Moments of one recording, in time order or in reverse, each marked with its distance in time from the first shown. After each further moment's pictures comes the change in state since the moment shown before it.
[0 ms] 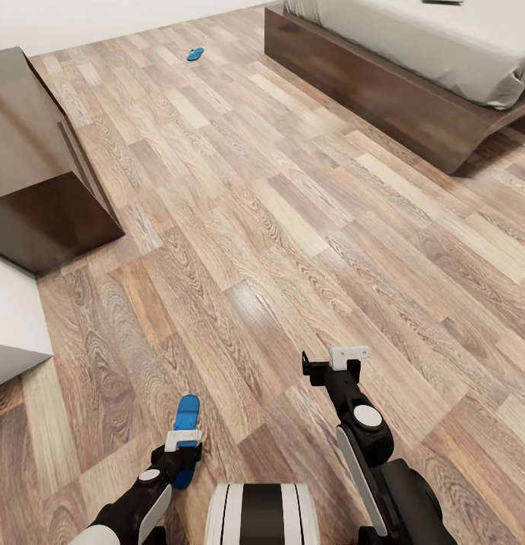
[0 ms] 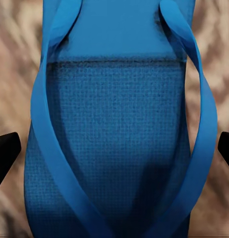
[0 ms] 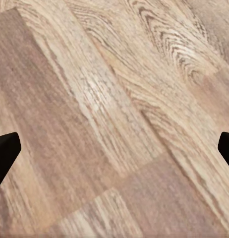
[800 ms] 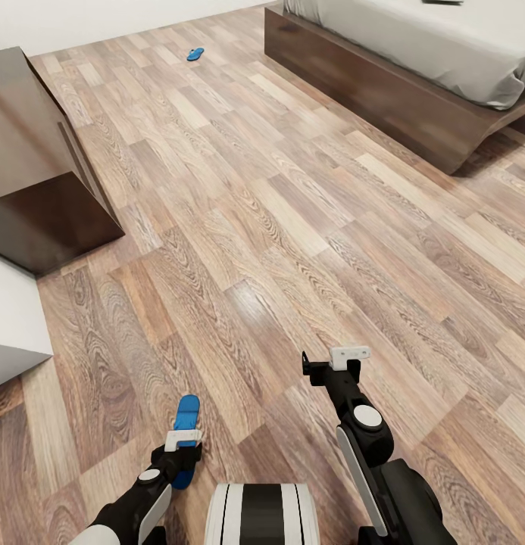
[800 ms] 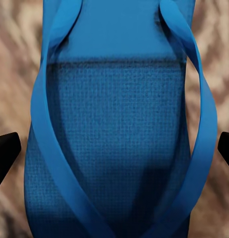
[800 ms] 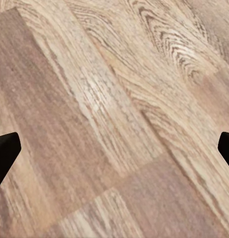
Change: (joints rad) left arm 0.000 0.000 0.000 0.000 0.000 0.000 0.000; right arm 0.000 0.000 0.000 0.000 0.000 0.000 0.000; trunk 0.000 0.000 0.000
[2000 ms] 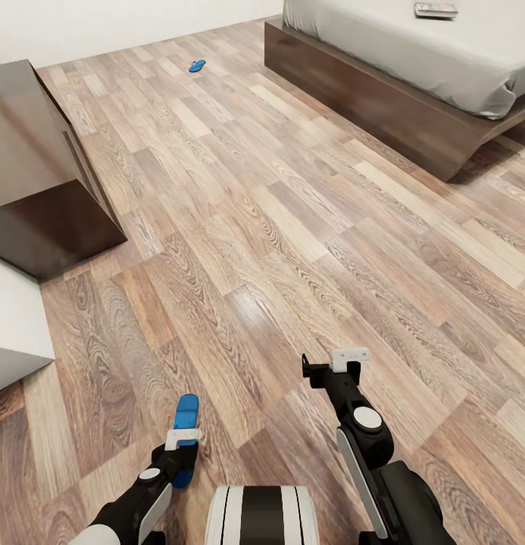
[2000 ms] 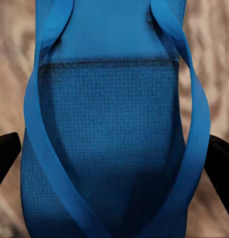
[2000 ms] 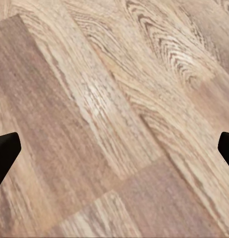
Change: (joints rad) left arm 0.001 0.000 0.000 -0.009 0.000 0.006 0.000; right arm 0.007 0.000 0.000 0.001 0.000 0.004 0.000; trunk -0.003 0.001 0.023
